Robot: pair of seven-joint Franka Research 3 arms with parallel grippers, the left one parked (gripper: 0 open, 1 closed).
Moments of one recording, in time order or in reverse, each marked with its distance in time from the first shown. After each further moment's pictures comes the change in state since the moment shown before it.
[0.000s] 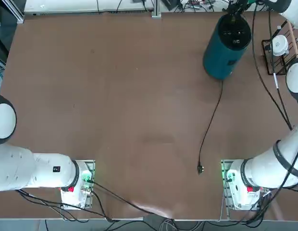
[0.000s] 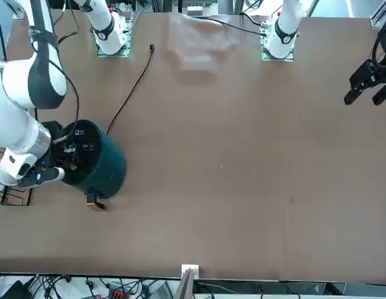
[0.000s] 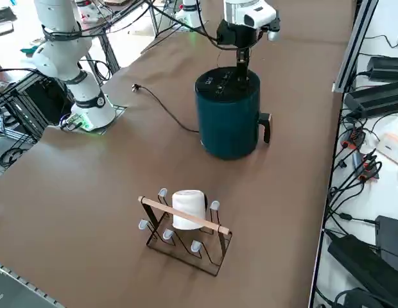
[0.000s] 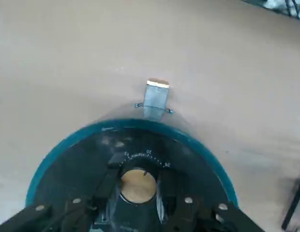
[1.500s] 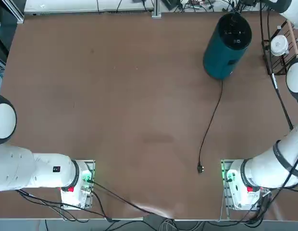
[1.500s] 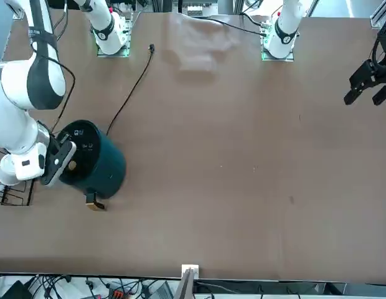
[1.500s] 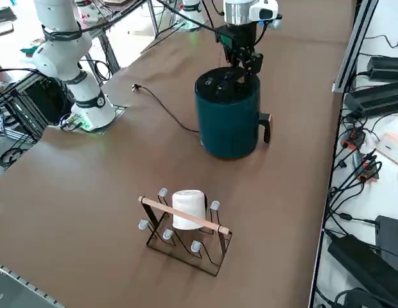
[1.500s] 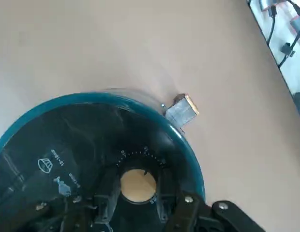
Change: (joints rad) arm -0.002 0.001 0.000 0.002 -0.024 -0.003 -0.706
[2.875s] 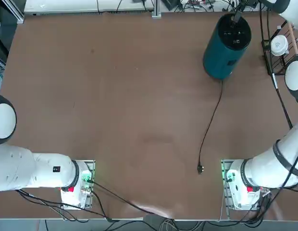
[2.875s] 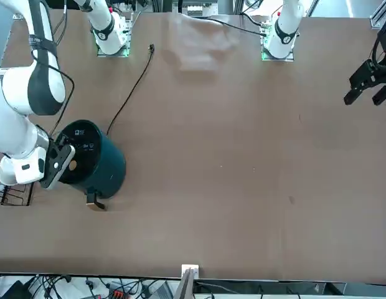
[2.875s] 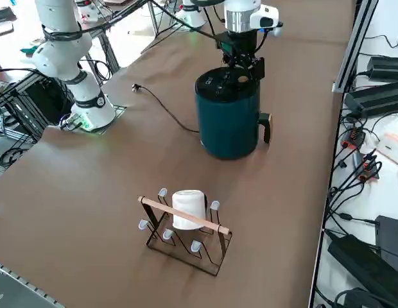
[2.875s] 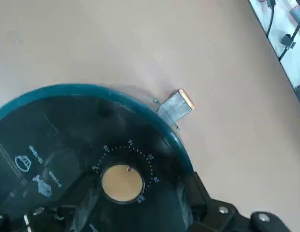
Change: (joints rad) arm -0.006 0.023 -0.011 0.001 0.017 0.017 0.030
